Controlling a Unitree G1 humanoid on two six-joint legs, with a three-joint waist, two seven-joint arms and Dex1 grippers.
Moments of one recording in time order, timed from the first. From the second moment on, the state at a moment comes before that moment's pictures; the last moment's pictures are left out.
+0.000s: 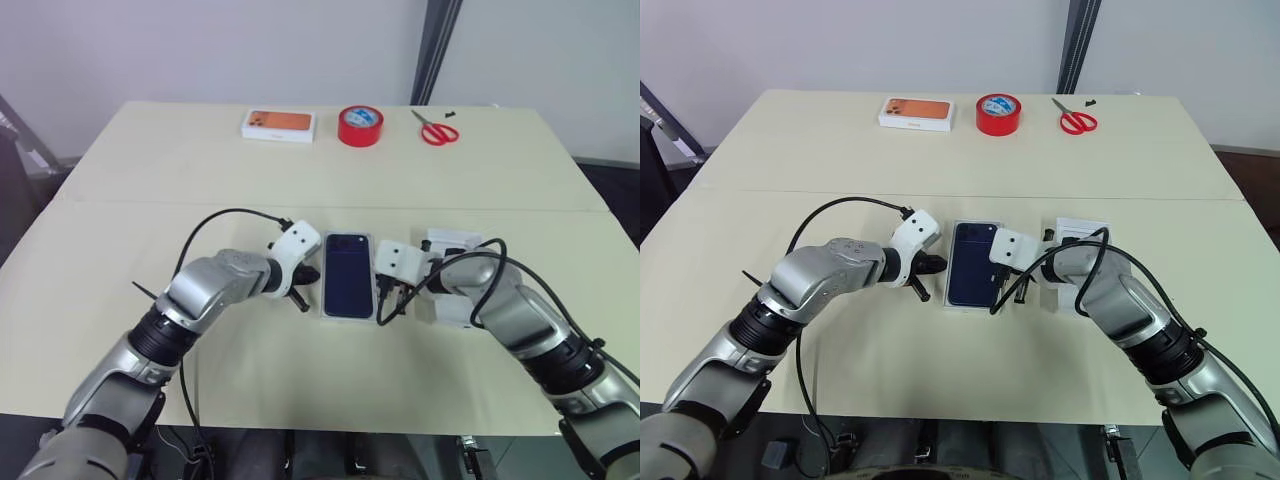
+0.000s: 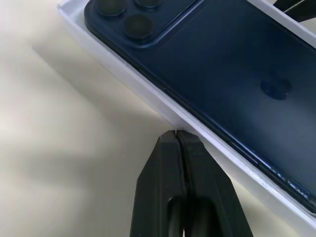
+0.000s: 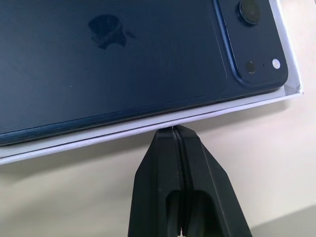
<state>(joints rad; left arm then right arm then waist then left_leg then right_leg) -0.68 0.48 -0.46 -0.11 -0.49 1.01 -0.44 -0.52 -0.75 0.42 -0.26 -0.12 0.67 0.89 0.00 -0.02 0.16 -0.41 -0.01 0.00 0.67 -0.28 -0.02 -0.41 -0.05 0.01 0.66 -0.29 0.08</state>
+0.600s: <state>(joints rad) -0.77 0.26 -0.55 0.03 -0.31 0.99 -0.65 -0.30 -0.97 0.25 -0.41 -0.09 0.70 0.99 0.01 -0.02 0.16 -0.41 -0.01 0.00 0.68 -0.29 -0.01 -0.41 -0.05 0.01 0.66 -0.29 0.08</state>
